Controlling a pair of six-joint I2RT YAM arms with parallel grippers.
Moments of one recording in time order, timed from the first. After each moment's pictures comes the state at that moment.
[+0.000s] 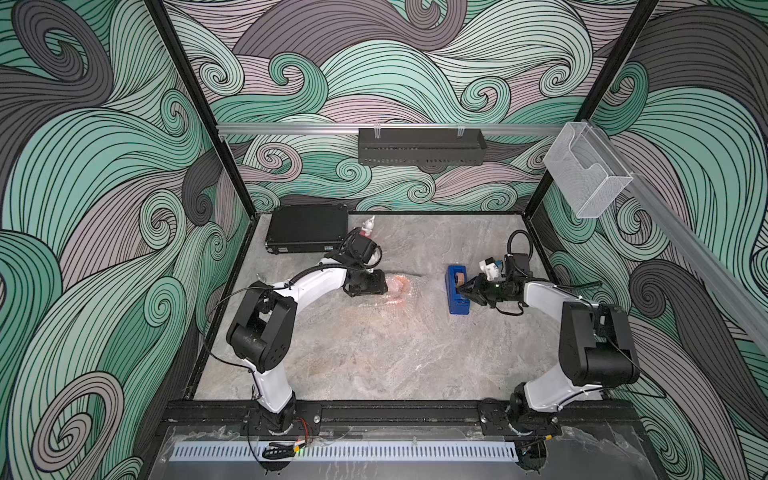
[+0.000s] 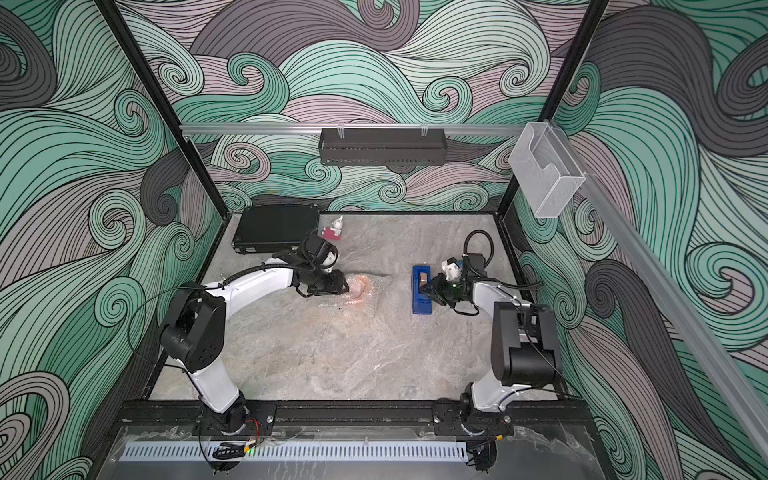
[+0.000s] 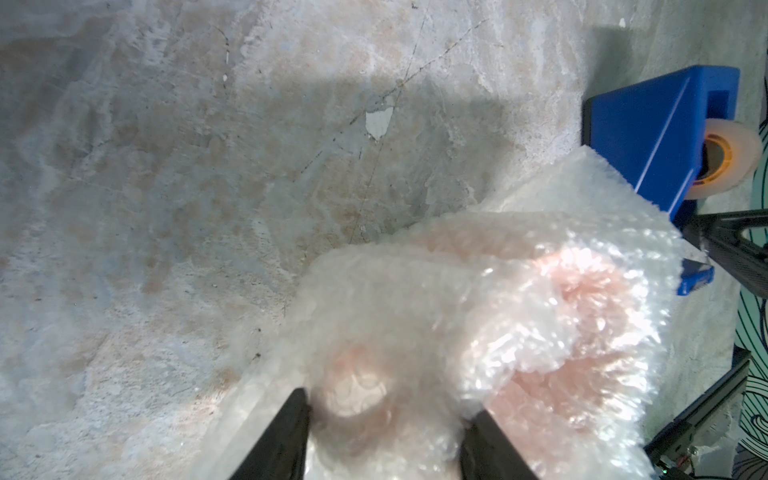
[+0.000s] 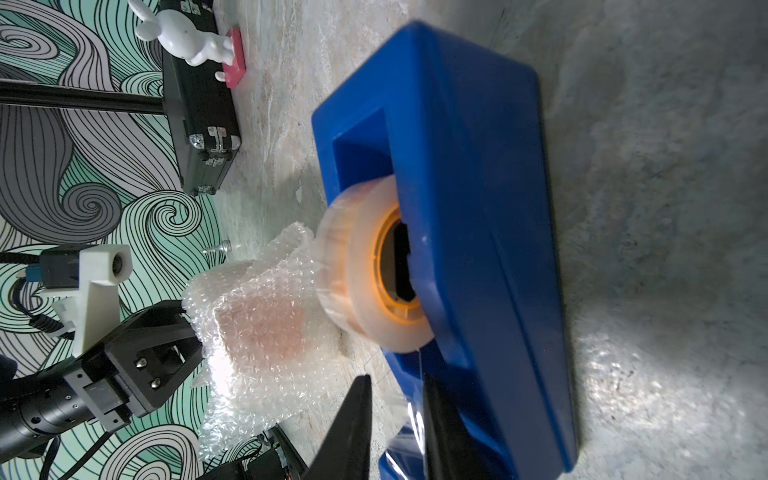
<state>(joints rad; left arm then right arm) -0.53 1.77 1.26 -0.61 0.24 -0.45 -0.05 1.60 0.82 -0.30 -0.75 0.45</state>
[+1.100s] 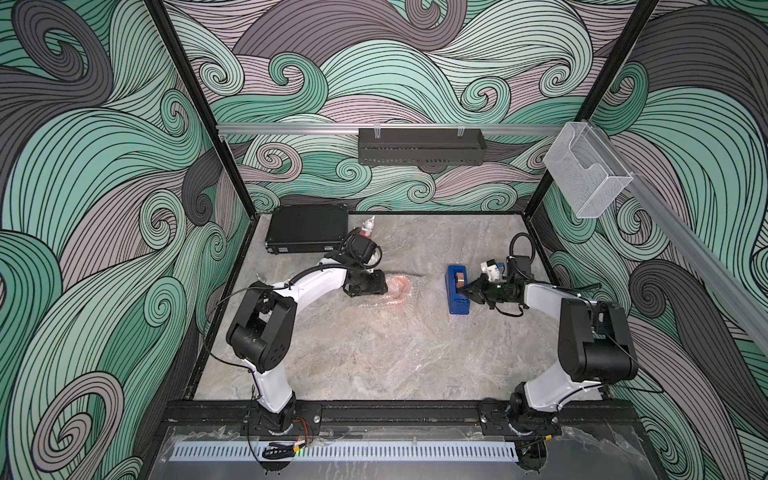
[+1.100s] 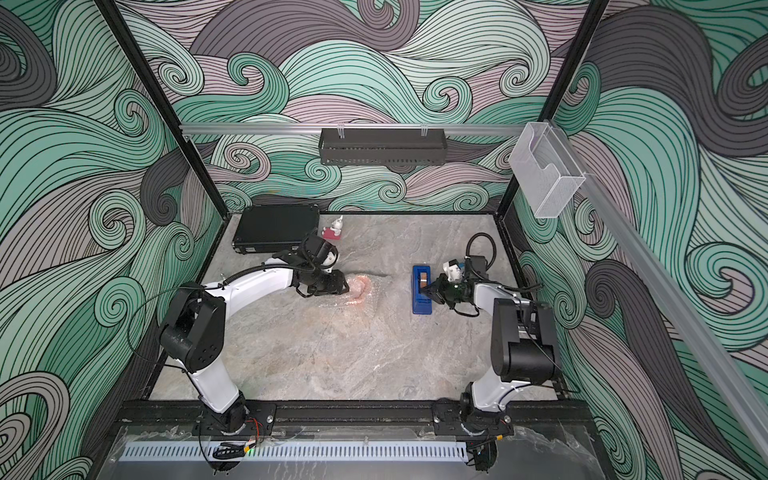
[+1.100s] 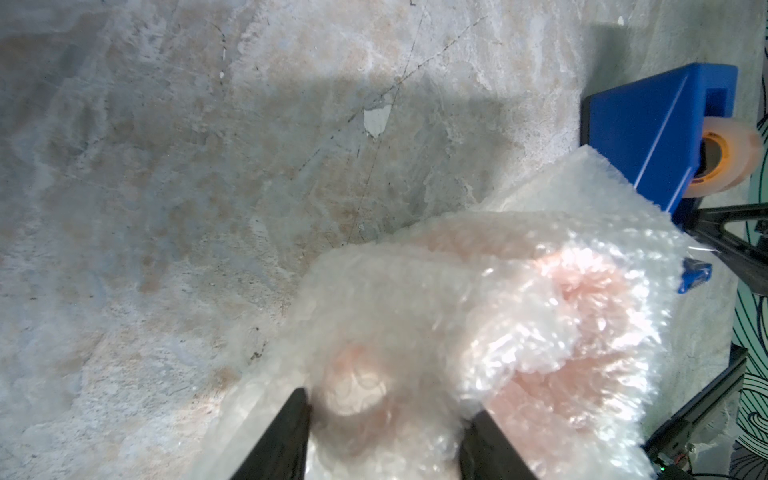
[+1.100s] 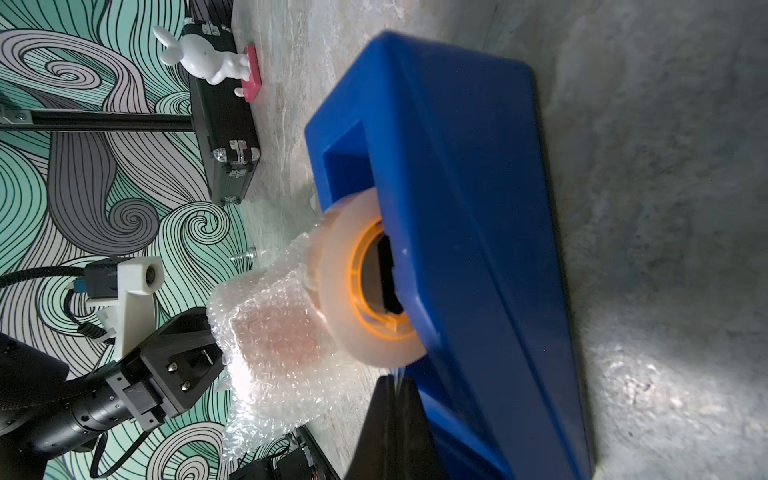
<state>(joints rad) -0.53 1.76 1.26 -0.61 0.24 -0.45 -0.07 1.61 0.79 -0.22 -0.81 0.52</state>
